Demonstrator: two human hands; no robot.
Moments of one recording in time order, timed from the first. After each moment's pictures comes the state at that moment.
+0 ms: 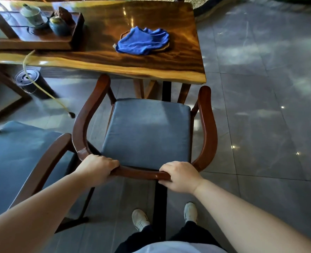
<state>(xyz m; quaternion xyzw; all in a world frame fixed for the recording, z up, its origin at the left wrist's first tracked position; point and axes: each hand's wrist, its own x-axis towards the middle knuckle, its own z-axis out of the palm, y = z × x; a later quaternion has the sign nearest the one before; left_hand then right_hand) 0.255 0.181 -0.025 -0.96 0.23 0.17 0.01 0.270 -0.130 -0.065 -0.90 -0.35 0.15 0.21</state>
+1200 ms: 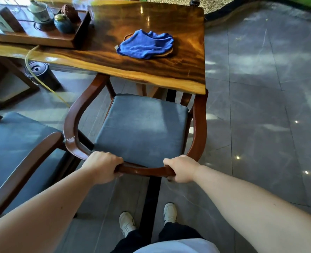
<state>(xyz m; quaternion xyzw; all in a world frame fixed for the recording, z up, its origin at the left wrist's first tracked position) 0.301 0.100 -0.019 -0.97 0.11 0.22 0.04 0.375 -0.188 -0.068 -0.86 -0.40 0.31 0.06</state>
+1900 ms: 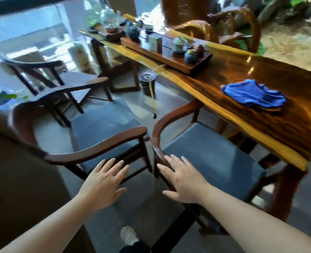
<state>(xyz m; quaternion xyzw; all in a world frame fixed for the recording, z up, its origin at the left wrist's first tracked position) 0.099 0.166 0.034 -0.97 -0.19 0.11 0.06 0.334 -0.004 -0.002 -0.71 -0.70 0.07 0.04</state>
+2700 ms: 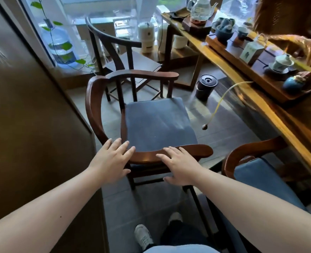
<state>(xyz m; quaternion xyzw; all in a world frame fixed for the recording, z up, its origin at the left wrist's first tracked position) -0.027 0.359 0.012 -0.93 -0.34 0.14 0.07 0.228 0.286 -0.019 -0.58 -0.80 0.12 -0.09</state>
